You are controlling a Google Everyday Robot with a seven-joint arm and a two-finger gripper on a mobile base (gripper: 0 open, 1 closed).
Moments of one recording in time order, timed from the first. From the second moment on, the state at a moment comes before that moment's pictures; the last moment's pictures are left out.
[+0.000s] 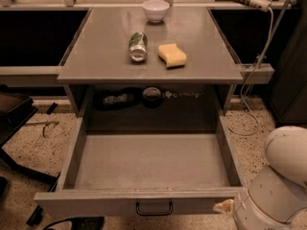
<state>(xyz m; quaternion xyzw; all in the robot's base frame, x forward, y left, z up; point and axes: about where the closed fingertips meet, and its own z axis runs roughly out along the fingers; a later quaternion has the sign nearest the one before) 0.229 -0.163 0.702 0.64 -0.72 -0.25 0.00</state>
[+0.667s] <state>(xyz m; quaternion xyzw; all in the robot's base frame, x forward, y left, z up) 0.245 -0.166 0.671 0.64 -0.72 -0.26 0.01</state>
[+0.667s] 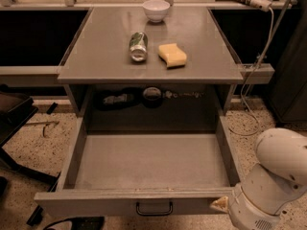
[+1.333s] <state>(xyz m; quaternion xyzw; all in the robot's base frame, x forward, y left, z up) 0.272 -0.174 0.656 0.64 -0.72 -0.26 -0.01</state>
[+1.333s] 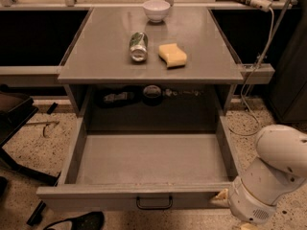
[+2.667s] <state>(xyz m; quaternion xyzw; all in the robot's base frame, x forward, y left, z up) 0.327 -0.153 0.652 0.66 -0.71 -0.25 -0.03</state>
